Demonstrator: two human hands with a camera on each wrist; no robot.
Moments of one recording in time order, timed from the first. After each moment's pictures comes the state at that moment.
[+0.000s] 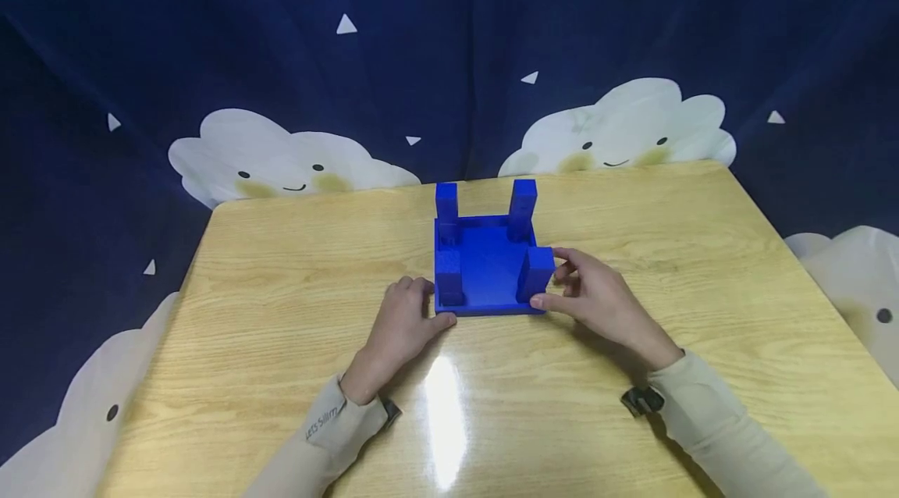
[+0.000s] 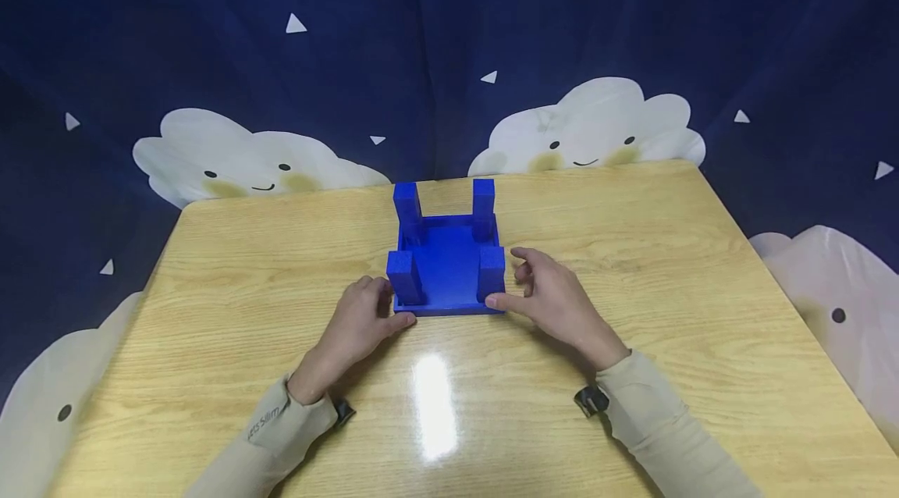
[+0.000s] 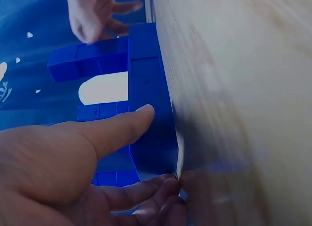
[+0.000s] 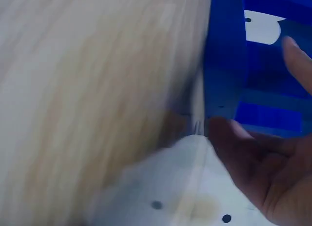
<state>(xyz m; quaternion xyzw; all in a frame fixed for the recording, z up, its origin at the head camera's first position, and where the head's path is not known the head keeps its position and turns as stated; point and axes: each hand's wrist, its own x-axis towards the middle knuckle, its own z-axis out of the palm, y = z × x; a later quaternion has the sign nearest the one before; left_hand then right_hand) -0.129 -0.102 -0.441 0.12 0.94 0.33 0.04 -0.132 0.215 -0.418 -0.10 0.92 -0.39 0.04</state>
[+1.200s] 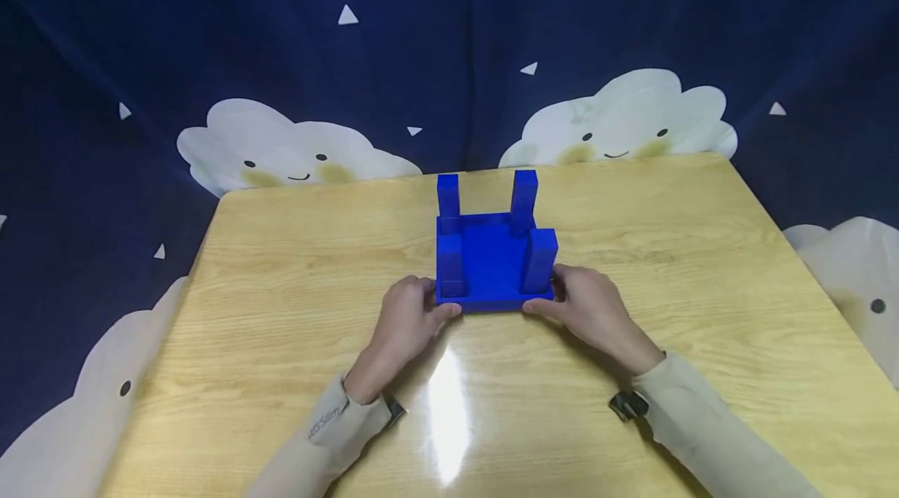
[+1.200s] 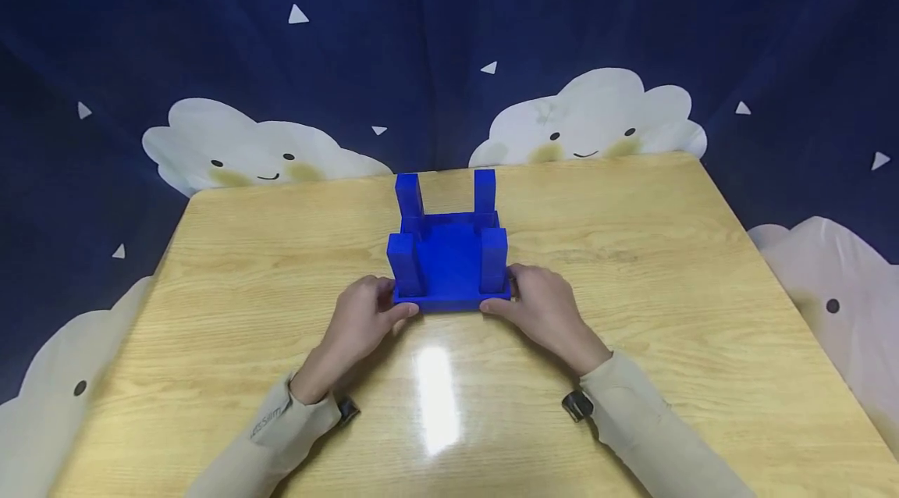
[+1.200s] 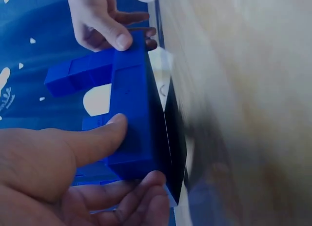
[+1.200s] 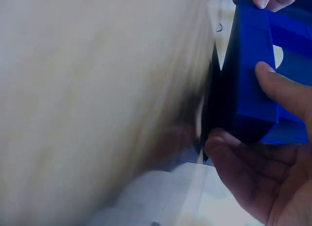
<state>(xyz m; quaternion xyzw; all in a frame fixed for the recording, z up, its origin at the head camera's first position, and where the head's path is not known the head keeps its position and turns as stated) -0.106 -0.092 -0.430 0.14 0.92 0.36 -0.03 -0.110 0.200 -0.420 -0.11 0.95 -0.29 0.01</state>
